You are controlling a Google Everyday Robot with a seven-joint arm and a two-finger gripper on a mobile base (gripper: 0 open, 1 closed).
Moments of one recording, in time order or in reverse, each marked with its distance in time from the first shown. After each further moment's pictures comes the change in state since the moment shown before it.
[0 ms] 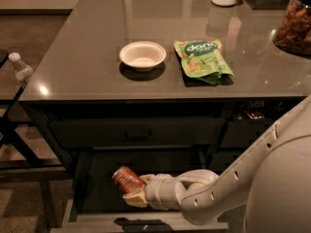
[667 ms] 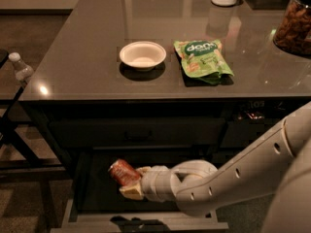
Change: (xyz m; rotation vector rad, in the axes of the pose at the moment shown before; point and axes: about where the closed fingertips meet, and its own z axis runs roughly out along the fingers) arm -0.027 -0.002 -0.002 0.013 0.003 -0.030
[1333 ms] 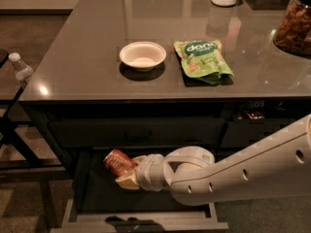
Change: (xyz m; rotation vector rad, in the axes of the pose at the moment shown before) arm -0.044 -0.004 -0.014 0.036 0.024 -0.065
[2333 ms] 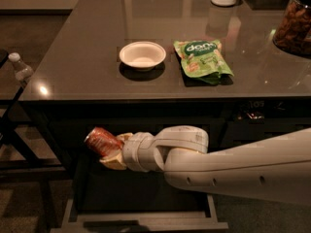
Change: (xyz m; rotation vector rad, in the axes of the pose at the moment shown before) arm -0.094 0.005 -0.026 0.013 -0.130 -0.149
